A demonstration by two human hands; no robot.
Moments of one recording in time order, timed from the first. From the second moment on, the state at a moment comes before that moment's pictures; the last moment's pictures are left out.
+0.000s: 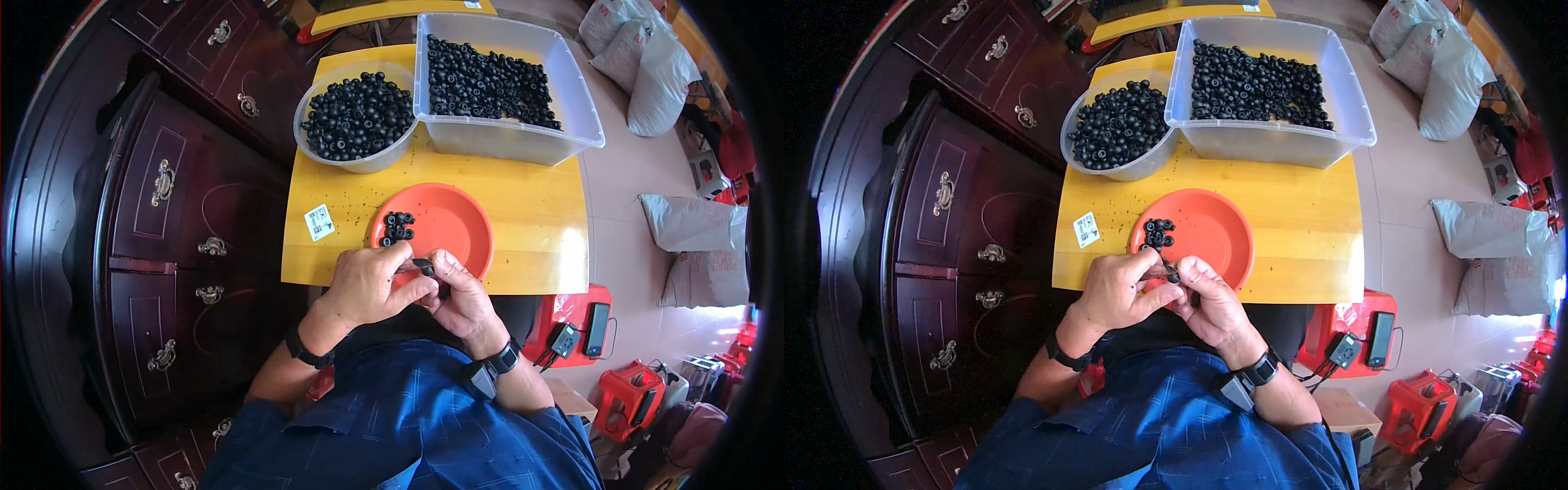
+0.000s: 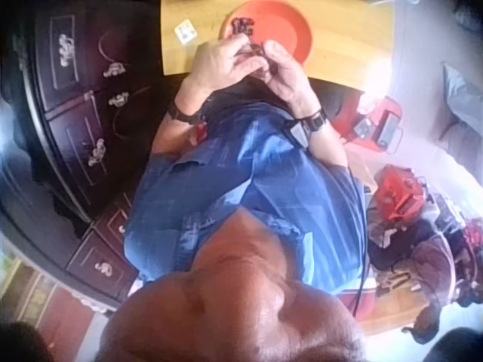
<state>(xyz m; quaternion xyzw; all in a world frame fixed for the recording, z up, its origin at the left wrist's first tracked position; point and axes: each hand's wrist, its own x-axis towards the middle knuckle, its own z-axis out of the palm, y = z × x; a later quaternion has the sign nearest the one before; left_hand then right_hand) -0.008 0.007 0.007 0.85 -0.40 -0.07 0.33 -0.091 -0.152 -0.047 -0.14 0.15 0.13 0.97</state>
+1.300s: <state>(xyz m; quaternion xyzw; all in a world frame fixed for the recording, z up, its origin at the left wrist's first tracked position) -0.008 0.005 0.017 0.83 -0.39 -0.07 0.40 -0.092 -0.150 -0.068 -0.13 0.11 0.13 0.98</state>
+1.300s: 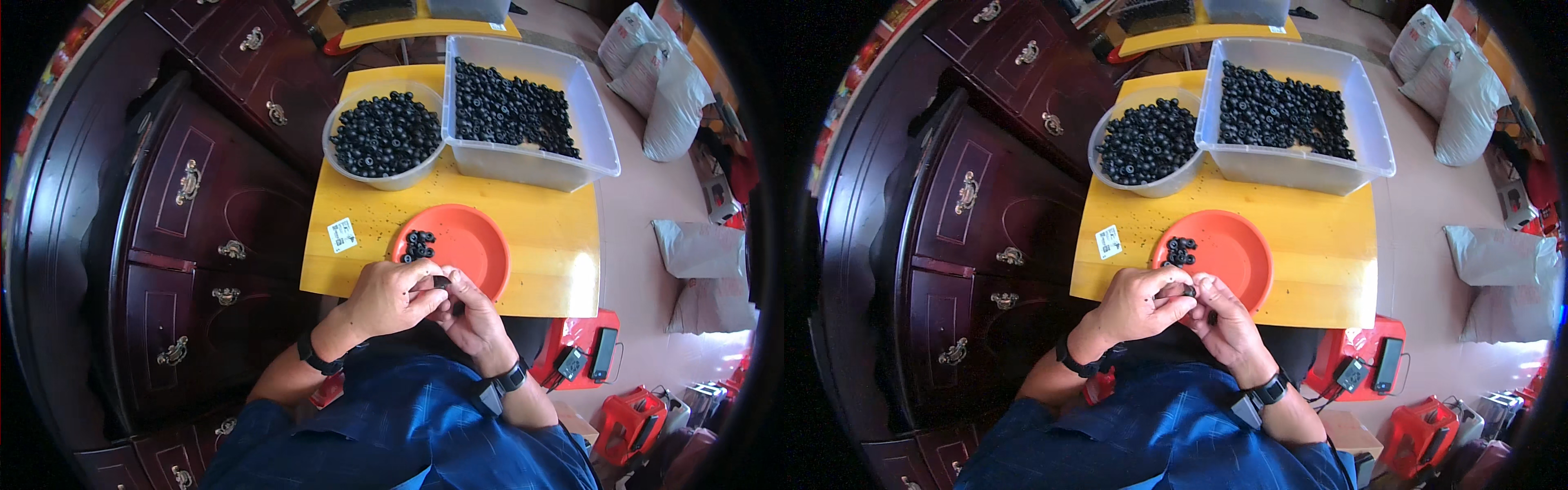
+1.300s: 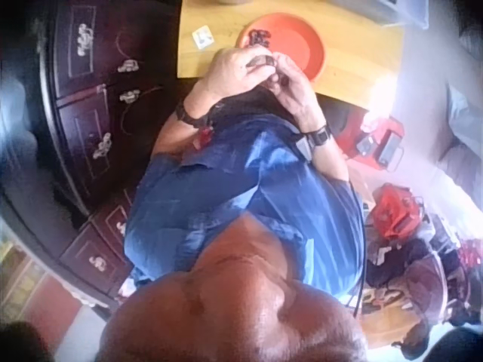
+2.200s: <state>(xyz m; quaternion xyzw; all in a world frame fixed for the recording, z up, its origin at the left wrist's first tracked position) -0.034 -0.015 -0.004 0.86 -0.37 -0.10 0.35 -0.085 -0.157 -0.043 -0.10 0.13 0.11 0.98</state>
